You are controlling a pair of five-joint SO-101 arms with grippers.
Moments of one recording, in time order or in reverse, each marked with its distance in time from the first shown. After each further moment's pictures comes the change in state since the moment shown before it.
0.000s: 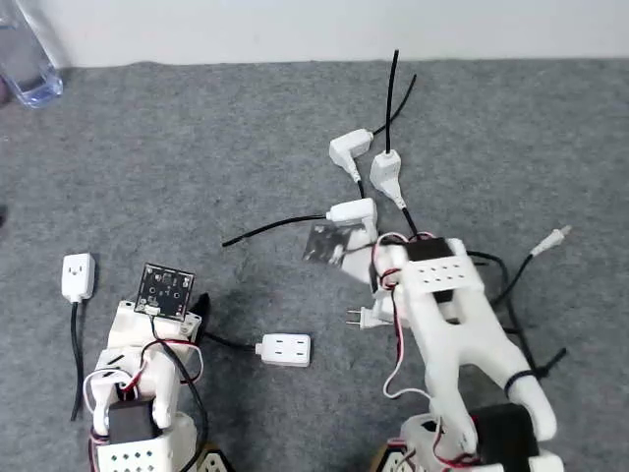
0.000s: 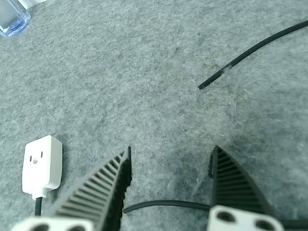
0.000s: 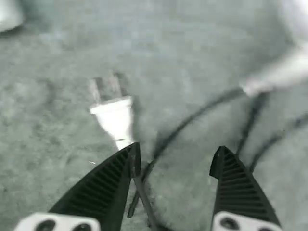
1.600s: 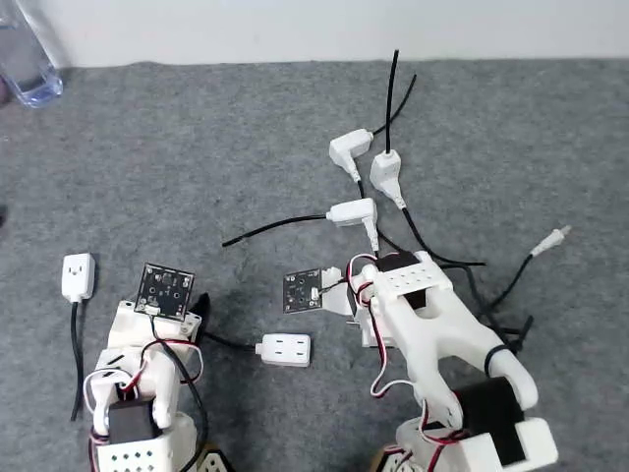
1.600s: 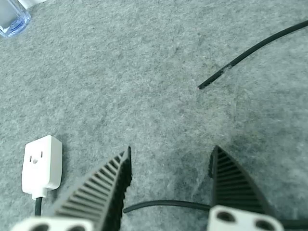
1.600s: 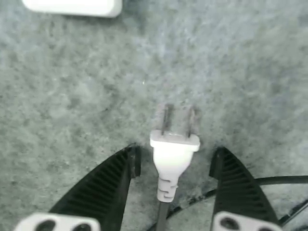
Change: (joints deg) left arm 0.0 0.0 0.0 0.0 0.0; right arm -5.8 9.0 4.2 -4.4 8.6
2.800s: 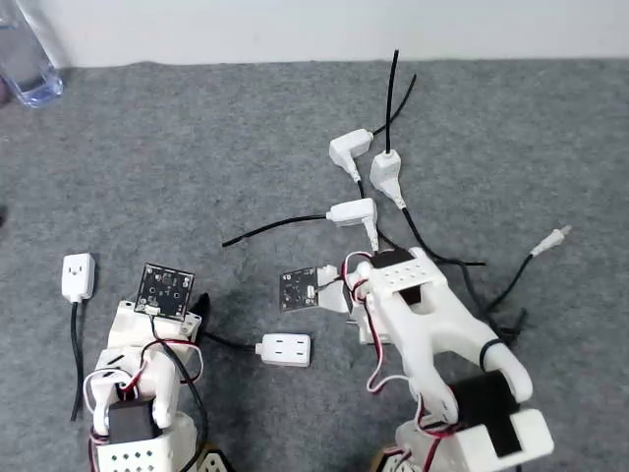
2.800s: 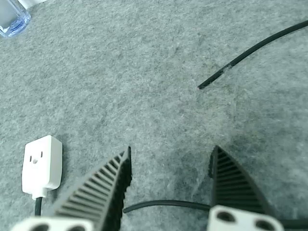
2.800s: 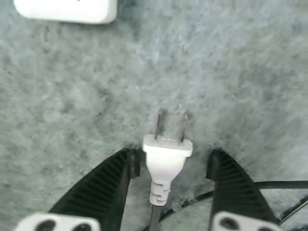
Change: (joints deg) left arm 0.0 0.0 0.0 0.0 0.0; right arm -1.1 3.7 -3.3 -0.4 -0.8
